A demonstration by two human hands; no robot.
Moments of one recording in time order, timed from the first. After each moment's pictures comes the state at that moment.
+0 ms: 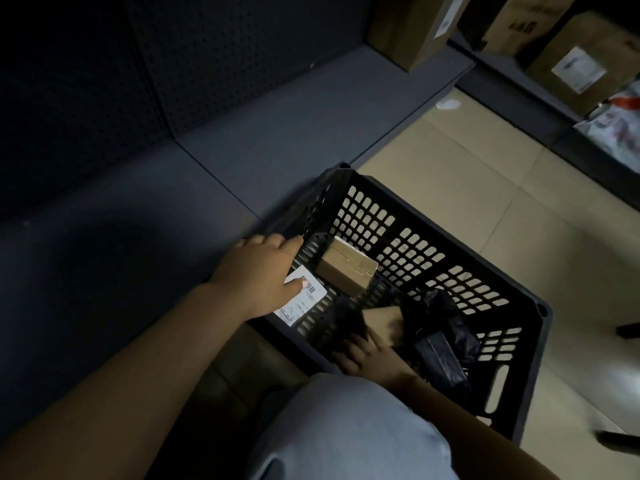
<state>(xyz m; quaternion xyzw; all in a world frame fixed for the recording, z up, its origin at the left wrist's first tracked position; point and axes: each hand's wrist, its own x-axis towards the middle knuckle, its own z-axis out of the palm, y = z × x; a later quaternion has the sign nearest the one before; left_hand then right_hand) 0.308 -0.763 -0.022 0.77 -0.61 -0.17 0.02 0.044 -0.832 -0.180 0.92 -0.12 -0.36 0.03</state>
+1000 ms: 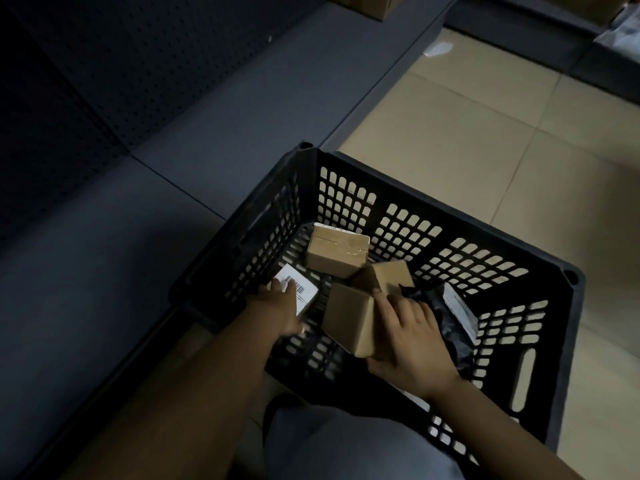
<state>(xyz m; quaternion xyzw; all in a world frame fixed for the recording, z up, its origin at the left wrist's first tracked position) 0.256 -0.831 -0.166 0.74 -0.50 -0.37 -0.24 0.007 -0.866 -0.167 0.92 -0.38 -0.04 -0.11</state>
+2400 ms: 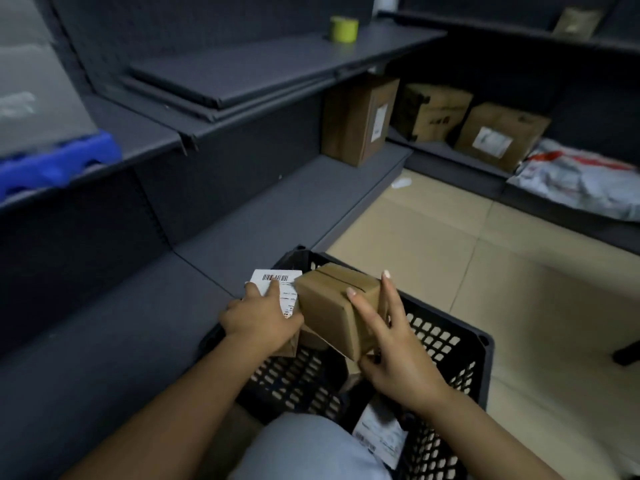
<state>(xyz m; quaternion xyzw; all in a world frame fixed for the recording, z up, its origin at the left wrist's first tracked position) 0.233 -0.798 0.032 0.89 -0.43 -0.16 -0.02 0.007 -0.846 0.028 0.91 -0.30 0.19 -0.20</state>
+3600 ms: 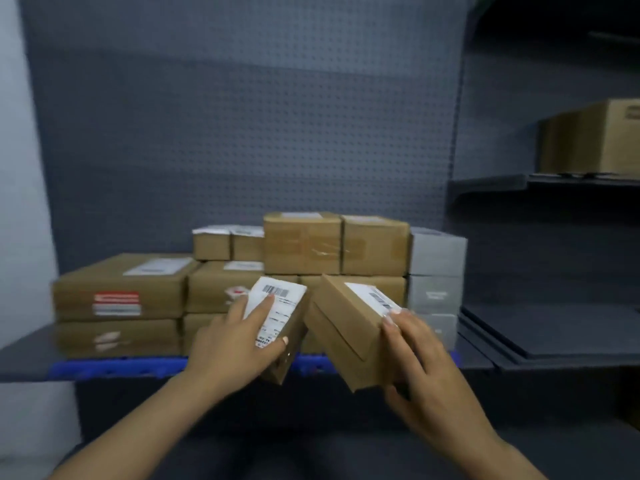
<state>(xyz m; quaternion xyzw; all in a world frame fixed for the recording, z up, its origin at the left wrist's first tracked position) 0.284 -0.359 0.358 0.96 -0.14 0.23 0.08 0.188 -0.632 0.322 0.87 0.20 0.45 -0.01</state>
